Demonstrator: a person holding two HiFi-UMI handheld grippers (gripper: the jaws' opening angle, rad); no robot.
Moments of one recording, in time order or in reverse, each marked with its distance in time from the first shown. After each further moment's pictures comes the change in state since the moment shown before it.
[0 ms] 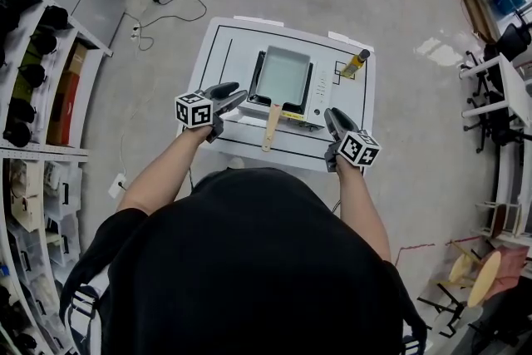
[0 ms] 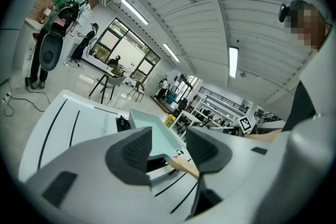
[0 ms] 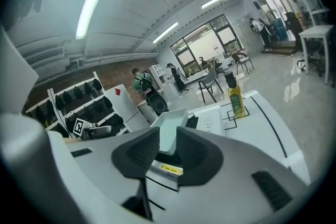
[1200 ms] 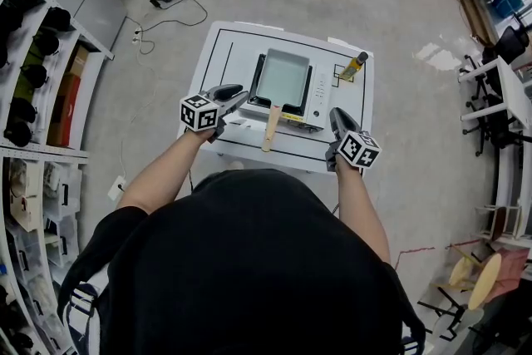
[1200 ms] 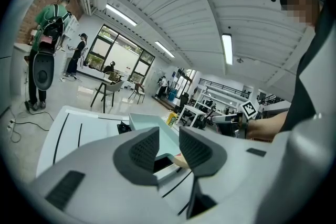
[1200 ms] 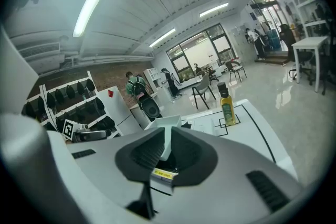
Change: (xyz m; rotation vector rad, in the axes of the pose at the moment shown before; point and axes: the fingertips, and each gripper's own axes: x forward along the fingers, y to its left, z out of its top) left arm 0.002 -0.013 0.002 0.153 0.037 0.036; right arm -0.013 -0.005 0.017 -0.026 -0.056 -0.092
